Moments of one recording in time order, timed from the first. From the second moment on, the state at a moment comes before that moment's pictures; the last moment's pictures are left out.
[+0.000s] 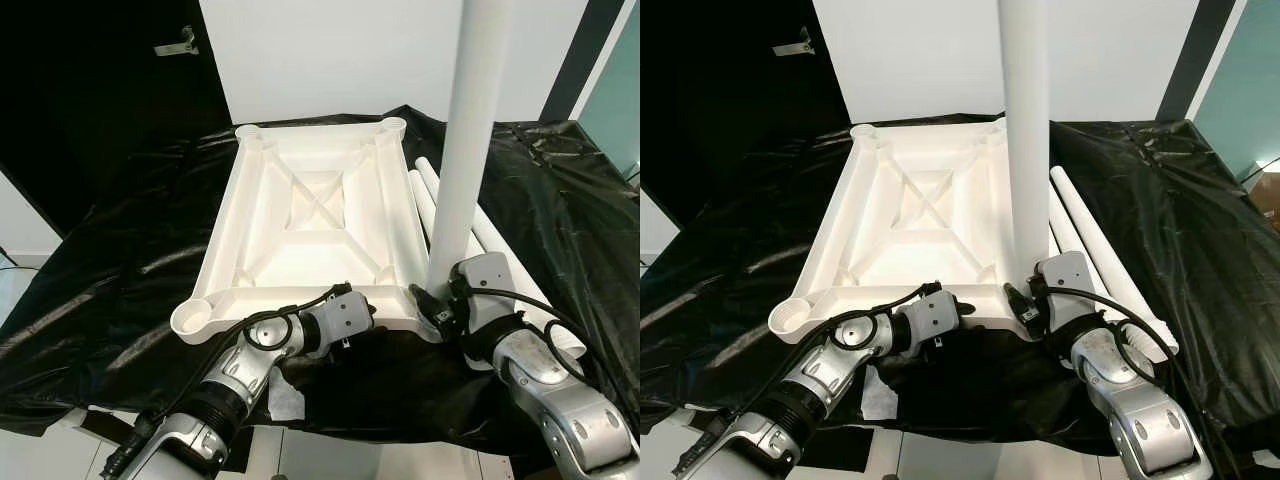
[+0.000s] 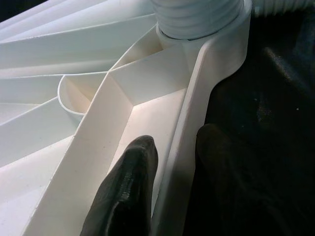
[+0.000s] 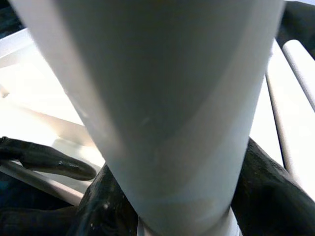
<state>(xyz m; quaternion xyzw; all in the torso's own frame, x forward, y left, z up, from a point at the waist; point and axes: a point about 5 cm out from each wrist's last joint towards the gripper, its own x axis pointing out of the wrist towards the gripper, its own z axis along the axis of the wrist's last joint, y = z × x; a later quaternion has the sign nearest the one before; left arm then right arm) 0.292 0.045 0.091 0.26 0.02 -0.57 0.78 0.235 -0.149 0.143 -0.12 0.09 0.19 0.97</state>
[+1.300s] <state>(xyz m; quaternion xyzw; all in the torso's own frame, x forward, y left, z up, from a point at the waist) 0.291 0.043 0.090 0.27 0.02 -0.57 0.77 0.227 -0.152 0.134 0.00 0.07 0.12 0.99</state>
